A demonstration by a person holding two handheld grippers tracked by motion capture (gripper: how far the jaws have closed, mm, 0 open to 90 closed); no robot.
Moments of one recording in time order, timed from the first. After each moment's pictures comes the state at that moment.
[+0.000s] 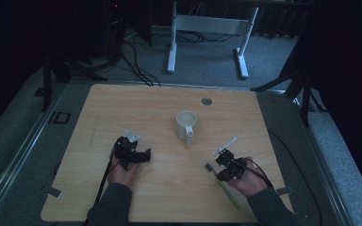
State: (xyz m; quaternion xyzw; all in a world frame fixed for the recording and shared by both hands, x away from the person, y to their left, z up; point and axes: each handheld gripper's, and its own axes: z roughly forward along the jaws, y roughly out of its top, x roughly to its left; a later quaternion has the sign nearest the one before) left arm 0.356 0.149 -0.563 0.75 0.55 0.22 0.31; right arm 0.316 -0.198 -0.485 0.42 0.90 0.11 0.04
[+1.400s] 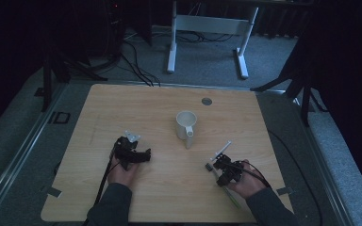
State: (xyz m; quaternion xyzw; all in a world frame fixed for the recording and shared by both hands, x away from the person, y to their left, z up) left arm 0.356 0.149 -0.563 0.75 0.55 0.22 0.31; right arm 0.317 -0.195 -0.506 0.41 0.91 0.05 0.01
